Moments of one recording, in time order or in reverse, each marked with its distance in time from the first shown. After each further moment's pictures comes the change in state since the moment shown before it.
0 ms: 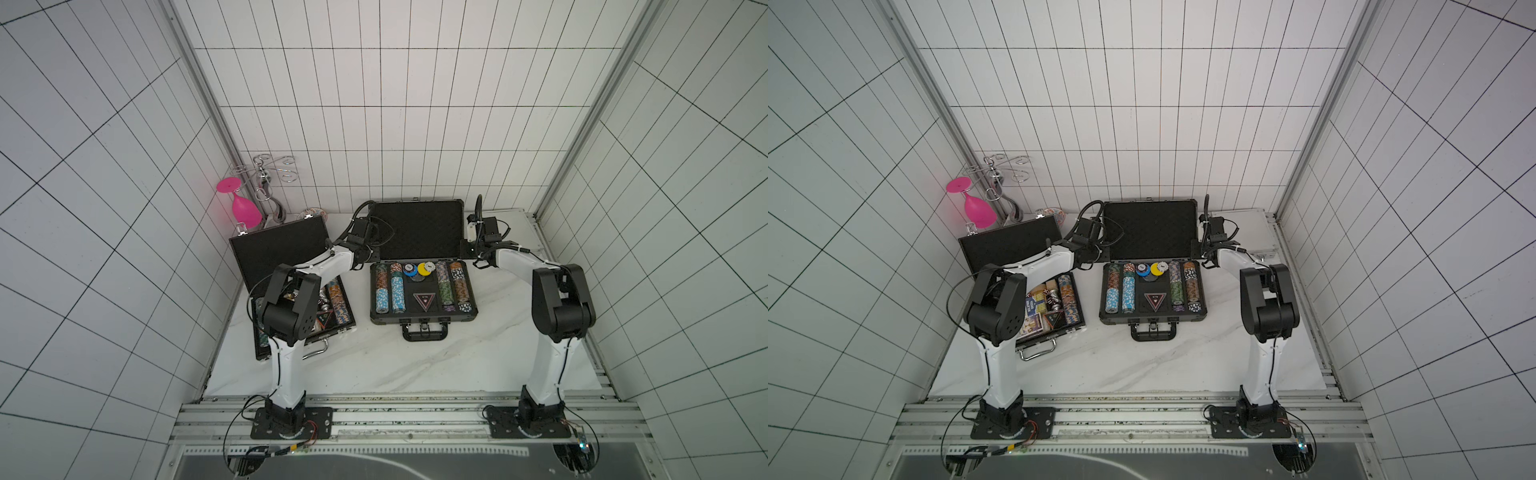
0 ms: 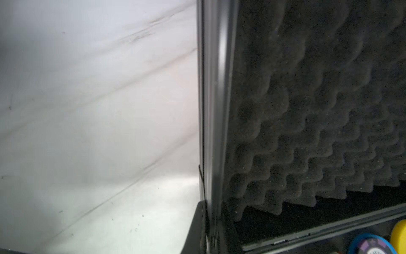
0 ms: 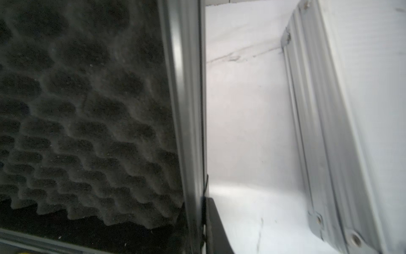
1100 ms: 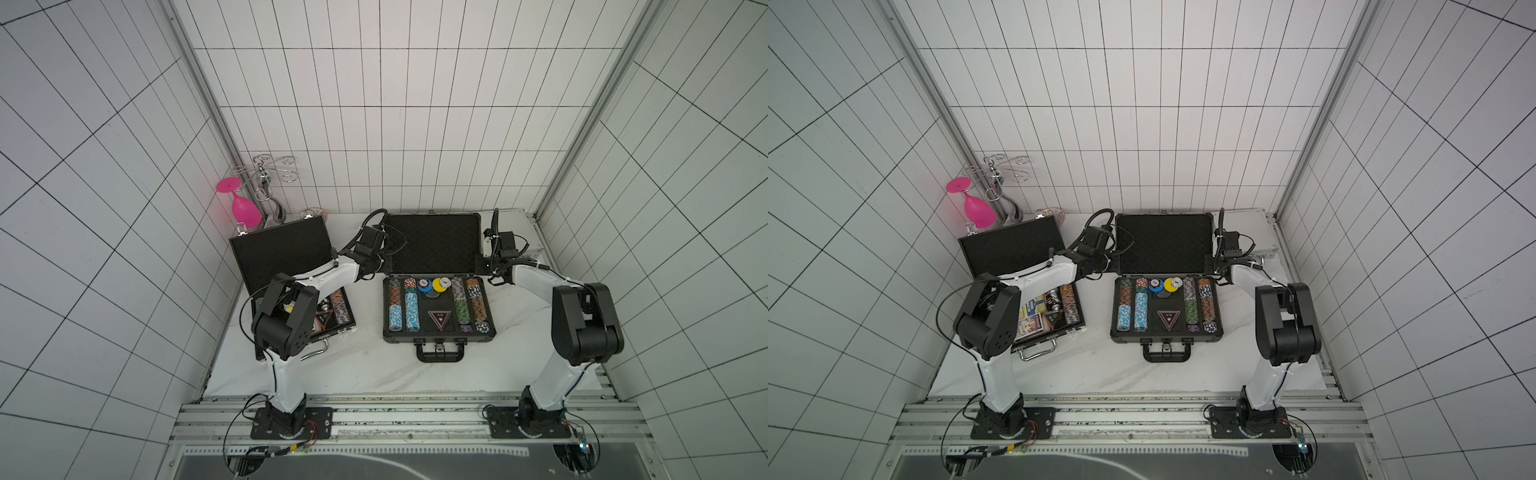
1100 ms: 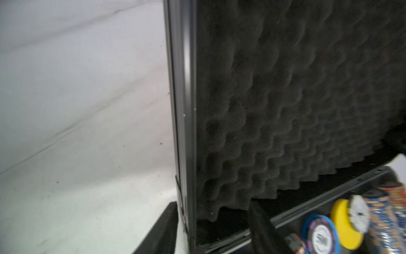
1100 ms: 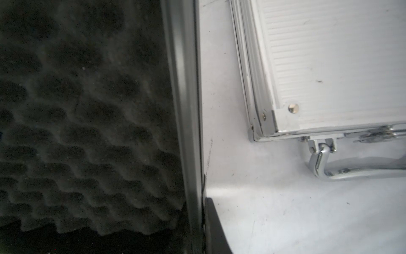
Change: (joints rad) left arm -0.049 -0.126 -0.117 0.056 0.161 -0.105; right arm -0.039 -0.179 -0.234 0.017 0.042 -0.012
